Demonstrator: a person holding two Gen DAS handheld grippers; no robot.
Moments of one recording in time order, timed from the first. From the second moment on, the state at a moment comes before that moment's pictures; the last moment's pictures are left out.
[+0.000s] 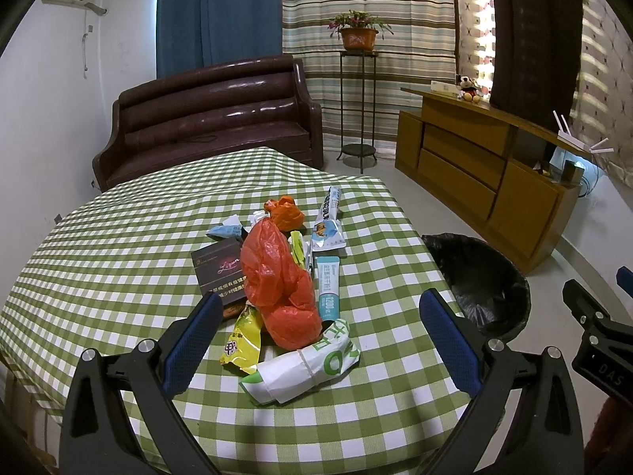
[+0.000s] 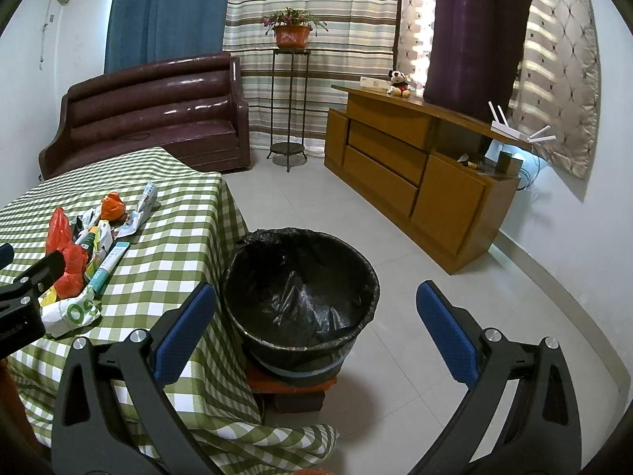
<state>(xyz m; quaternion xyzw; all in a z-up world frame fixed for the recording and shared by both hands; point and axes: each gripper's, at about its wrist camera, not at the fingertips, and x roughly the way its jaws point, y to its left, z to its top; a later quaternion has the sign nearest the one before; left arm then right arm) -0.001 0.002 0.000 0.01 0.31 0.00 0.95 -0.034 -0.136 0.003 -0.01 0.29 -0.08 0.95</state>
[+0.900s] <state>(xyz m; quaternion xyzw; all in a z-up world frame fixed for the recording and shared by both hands) 0.000 0.001 0.000 0.01 0.31 0.00 0.95 -0.034 -0.138 0.004 -0.01 0.29 -0.08 0.95</state>
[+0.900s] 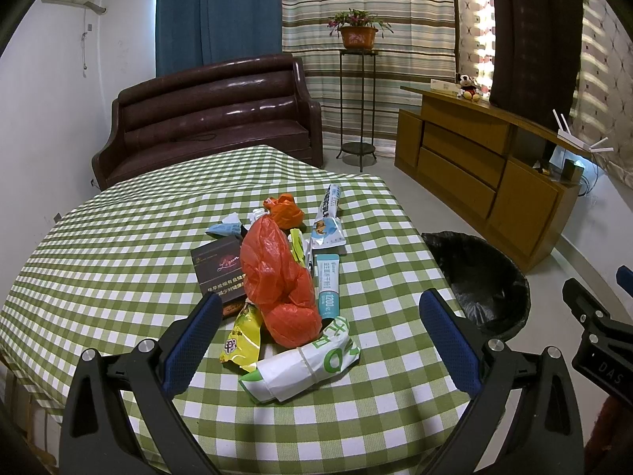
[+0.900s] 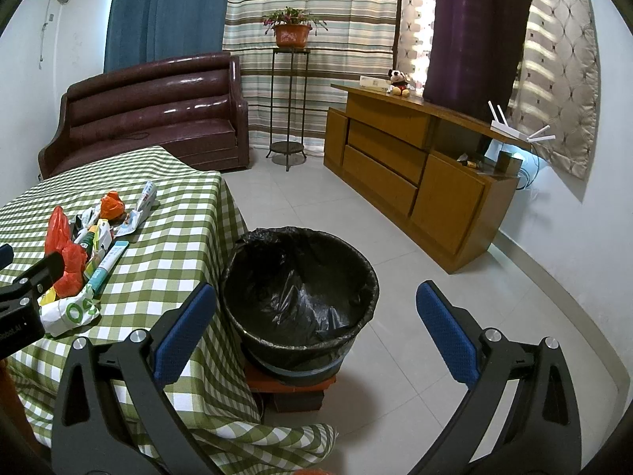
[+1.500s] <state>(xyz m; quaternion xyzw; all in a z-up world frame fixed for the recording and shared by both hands) 0.000 0.004 -0.004 0.01 0.31 0.00 0.95 -0.035 -0.140 0.004 -0.01 0.29 -0.08 0.95</state>
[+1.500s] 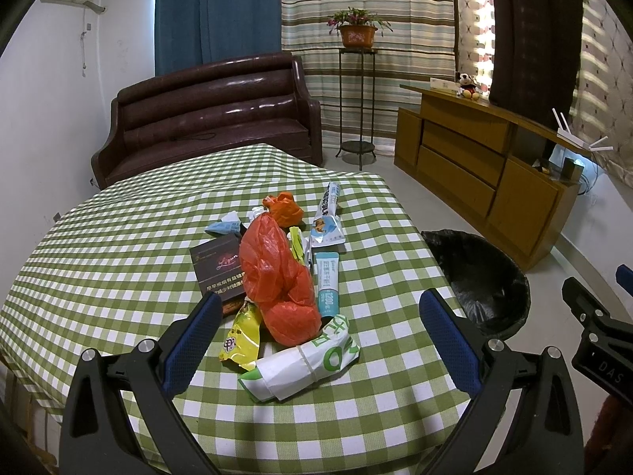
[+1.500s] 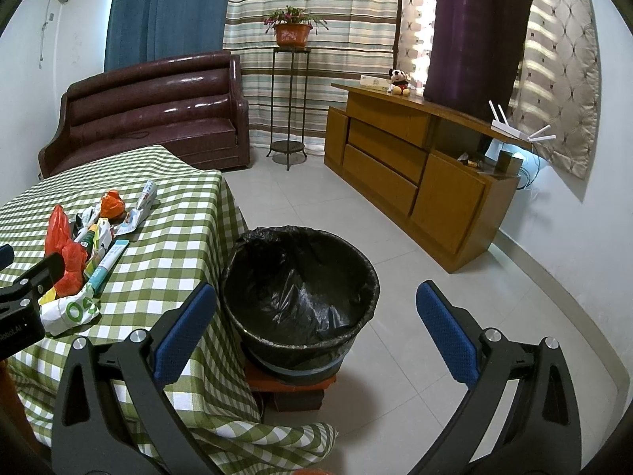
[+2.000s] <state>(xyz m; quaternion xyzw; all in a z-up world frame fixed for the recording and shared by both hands) -0.001 0.005 -0.011 0.01 0.32 0.00 0.95 -0.034 -0.139 0.003 -0.01 0.29 -0.08 0.95</state>
